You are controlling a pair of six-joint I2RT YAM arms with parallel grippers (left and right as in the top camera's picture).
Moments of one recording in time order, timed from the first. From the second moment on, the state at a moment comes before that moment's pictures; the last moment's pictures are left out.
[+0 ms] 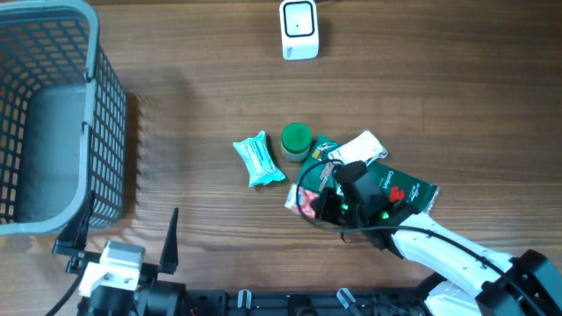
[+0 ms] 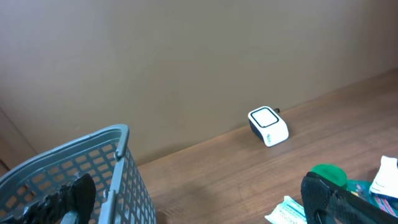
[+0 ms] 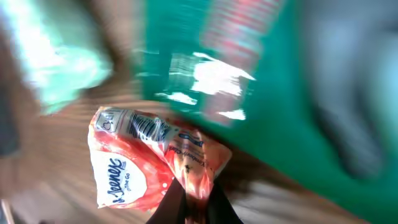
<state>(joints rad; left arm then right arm) -0.16 0.13 0.90 -0.77 0.01 0.31 0.63 1.36 0.43 -0.02 -0.28 0.88</state>
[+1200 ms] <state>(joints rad) -0.16 0.15 0.17 -0.16 0.01 0.15 0.63 0.86 0.50 0.08 -0.29 0.35</state>
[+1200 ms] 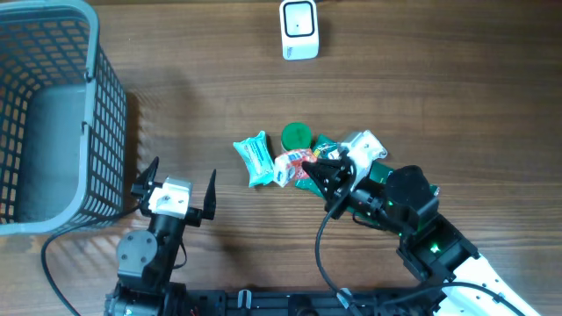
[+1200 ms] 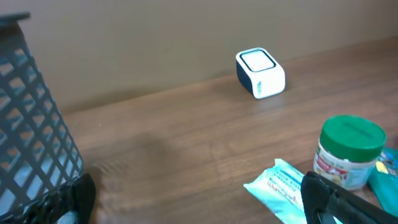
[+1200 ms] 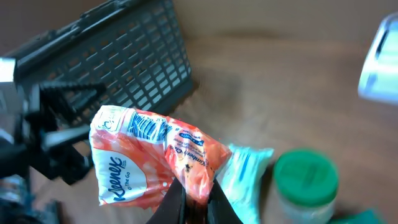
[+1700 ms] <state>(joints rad) -0.16 0.15 0.17 -0.51 0.01 0.14 0.61 1.21 0.50 0.54 -0.41 1.73</state>
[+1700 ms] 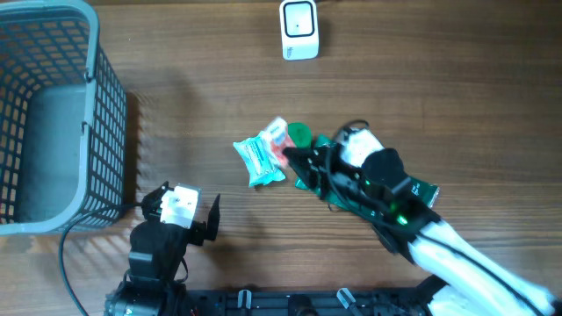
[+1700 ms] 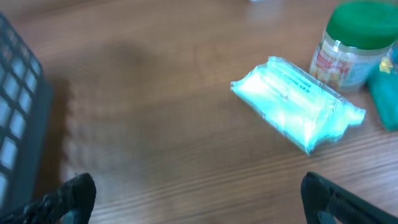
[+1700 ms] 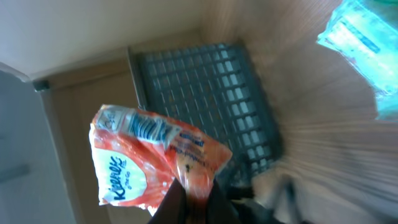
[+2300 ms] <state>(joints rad) -0.16 0.15 0.16 -0.70 0.01 0.14 0.23 2.28 1.48 0.58 -0.72 2.06</state>
